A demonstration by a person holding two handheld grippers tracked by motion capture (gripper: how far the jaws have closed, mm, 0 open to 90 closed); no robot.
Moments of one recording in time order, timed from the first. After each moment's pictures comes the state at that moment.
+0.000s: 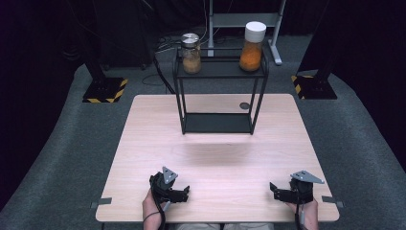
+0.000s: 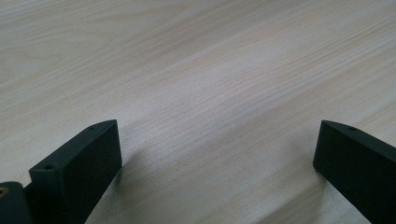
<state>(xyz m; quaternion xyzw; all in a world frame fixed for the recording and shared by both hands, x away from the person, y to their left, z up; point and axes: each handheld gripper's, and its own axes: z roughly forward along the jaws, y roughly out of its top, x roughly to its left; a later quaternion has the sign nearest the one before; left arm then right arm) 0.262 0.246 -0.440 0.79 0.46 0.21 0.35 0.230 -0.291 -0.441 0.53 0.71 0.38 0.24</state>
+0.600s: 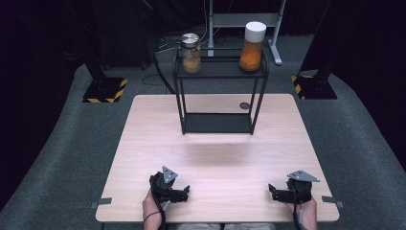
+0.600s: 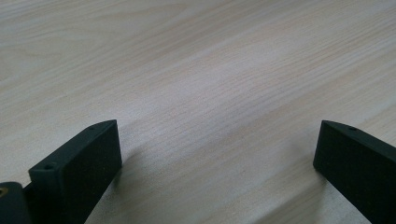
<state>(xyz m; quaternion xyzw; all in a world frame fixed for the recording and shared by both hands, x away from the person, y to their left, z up) 0.262 0.246 -0.440 0.79 0.47 0.21 0.35 0.238 -0.283 -0.435 0.53 0.73 0.35 0.24</state>
